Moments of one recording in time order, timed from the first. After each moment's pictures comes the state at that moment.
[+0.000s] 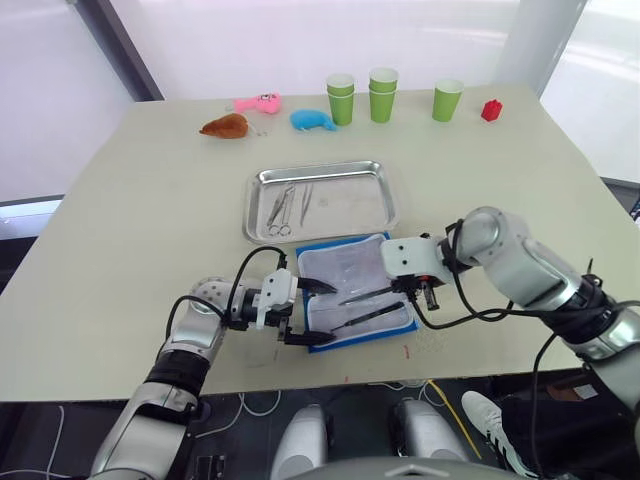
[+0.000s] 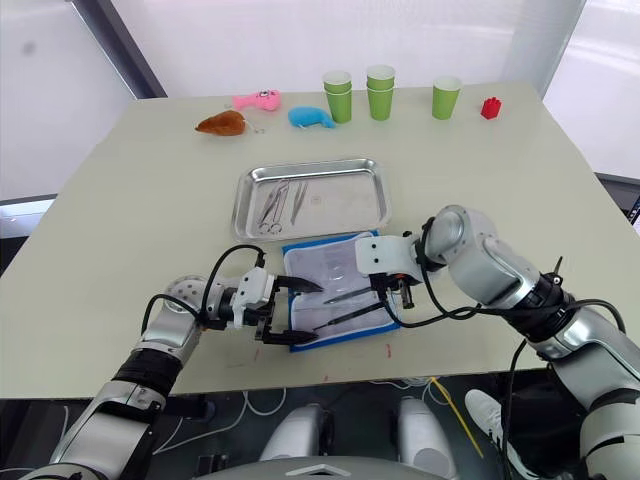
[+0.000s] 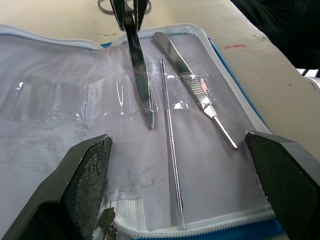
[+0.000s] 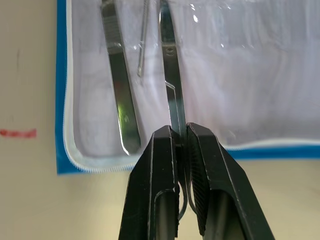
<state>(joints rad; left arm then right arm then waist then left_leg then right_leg) -0.36 0.53 -0.20 0.48 -0.24 -0.29 -1.45 -0.81 -0.71 0.65 -0.20 -0.11 0.67 1.30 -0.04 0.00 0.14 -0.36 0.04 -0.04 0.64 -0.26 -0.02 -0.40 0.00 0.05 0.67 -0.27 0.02</state>
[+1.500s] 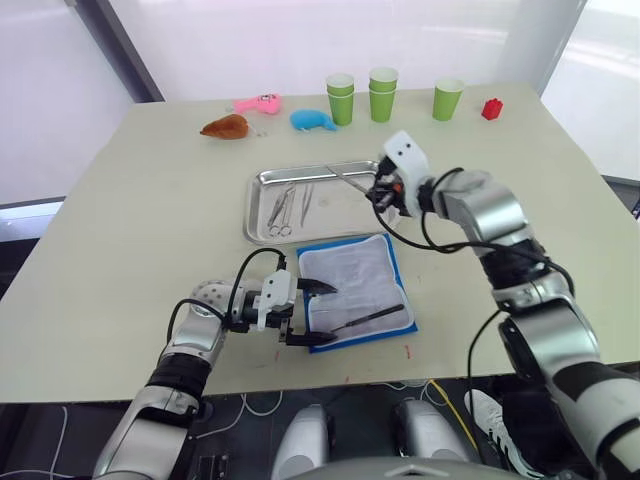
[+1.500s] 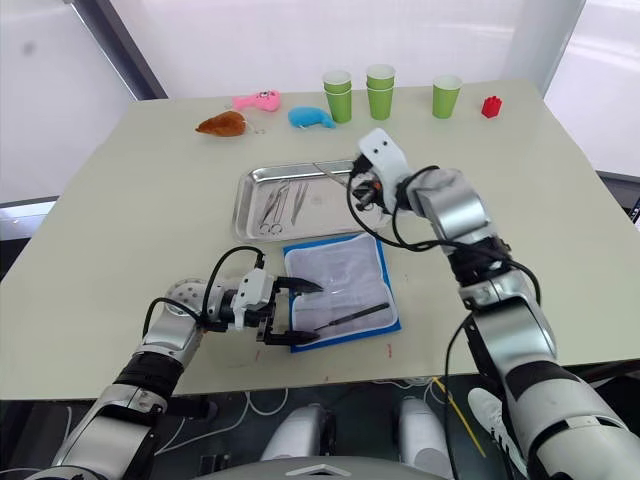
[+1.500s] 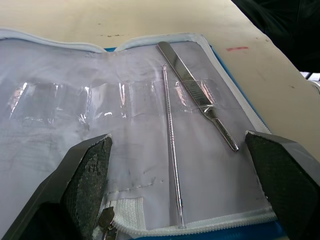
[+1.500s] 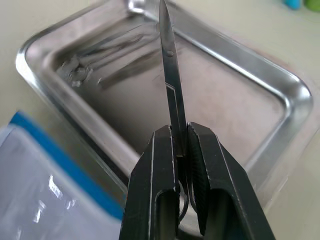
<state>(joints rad) -0.35 0.52 -0.19 0.48 -0.24 -0.29 -1.44 -1.04 -0.19 0.22 0.44 0.07 0.77 0.64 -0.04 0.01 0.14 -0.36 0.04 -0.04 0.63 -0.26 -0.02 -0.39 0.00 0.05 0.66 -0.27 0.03</state>
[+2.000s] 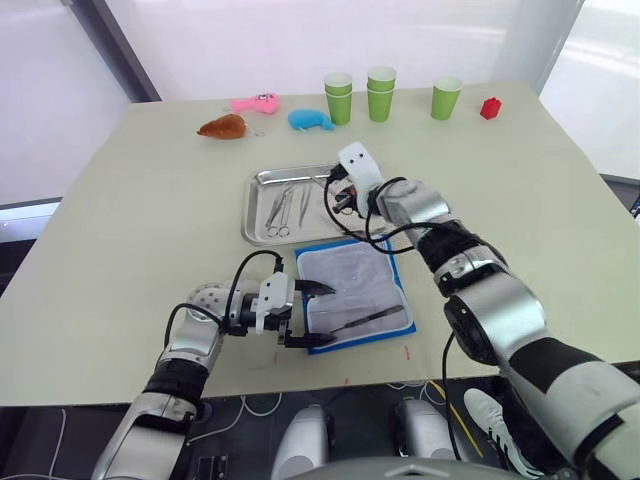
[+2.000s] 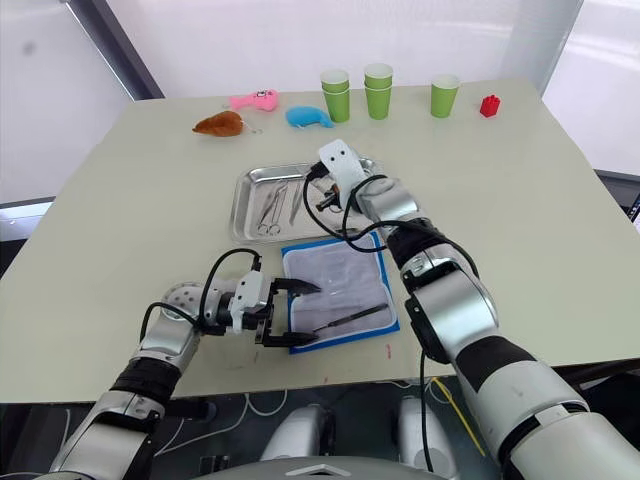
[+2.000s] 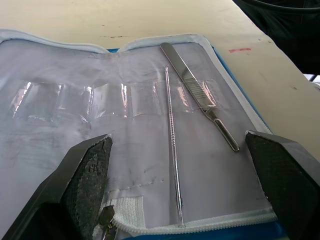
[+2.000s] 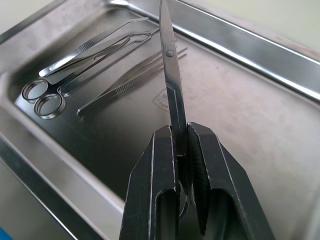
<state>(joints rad) -0.31 0.52 -0.17 0.44 -0.24 -0.29 -1.42 -1.24 0.05 0.15 1.05 0.02 0.49 0.41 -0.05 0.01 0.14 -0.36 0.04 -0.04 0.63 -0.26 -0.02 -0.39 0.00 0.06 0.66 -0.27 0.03</state>
